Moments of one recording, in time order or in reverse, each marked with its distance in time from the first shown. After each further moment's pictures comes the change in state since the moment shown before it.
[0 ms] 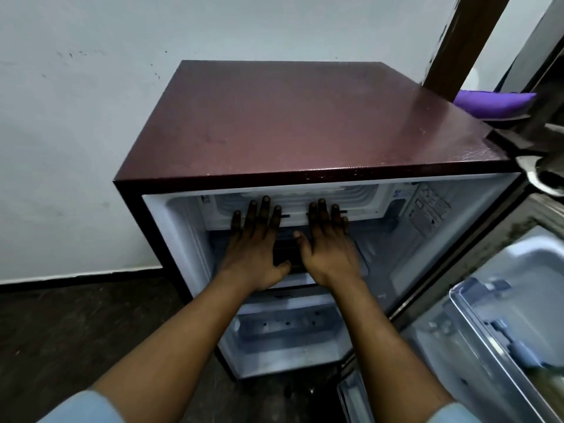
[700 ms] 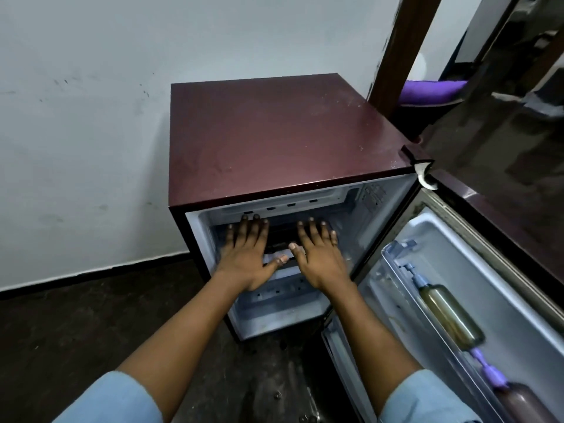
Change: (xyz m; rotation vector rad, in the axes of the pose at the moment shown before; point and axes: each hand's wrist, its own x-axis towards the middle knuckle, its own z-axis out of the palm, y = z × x) left_hand -0.088 0.022 -0.085 -0.050 -0.239 0.042; right_hand -0.098 -0.038 -0.073 -0.012 -0.219 0.155
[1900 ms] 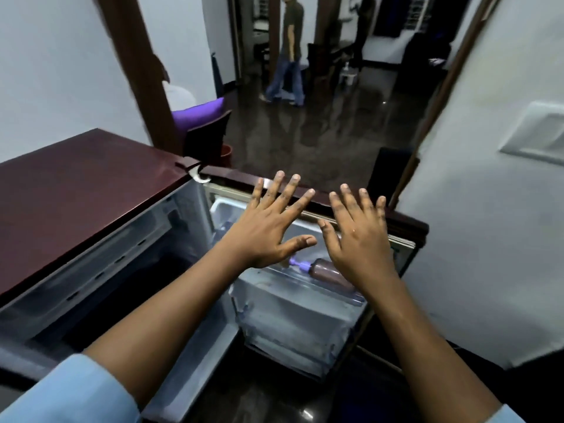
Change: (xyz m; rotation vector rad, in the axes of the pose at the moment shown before) left_hand -0.071 0.330 -0.106 0.092 0.330 1.238; right_hand -0.352 0.085 -0.187 -0.376 0.809 0.641
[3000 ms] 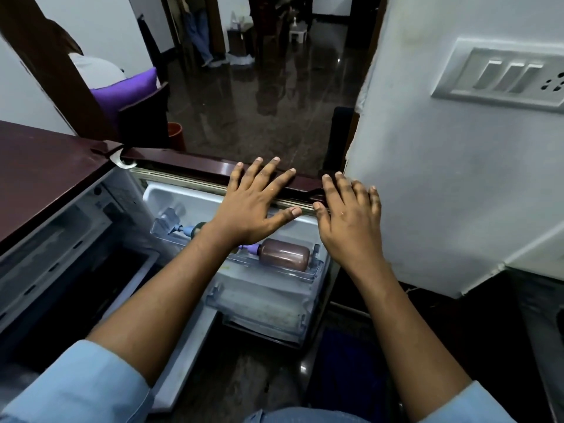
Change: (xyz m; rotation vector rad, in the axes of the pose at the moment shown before) left_hand 0.054 0.054 0.045 -0.114 -0.015 -0.031; right_hand -0.046 0.068 0.000 -0.090 -0.064 0.284
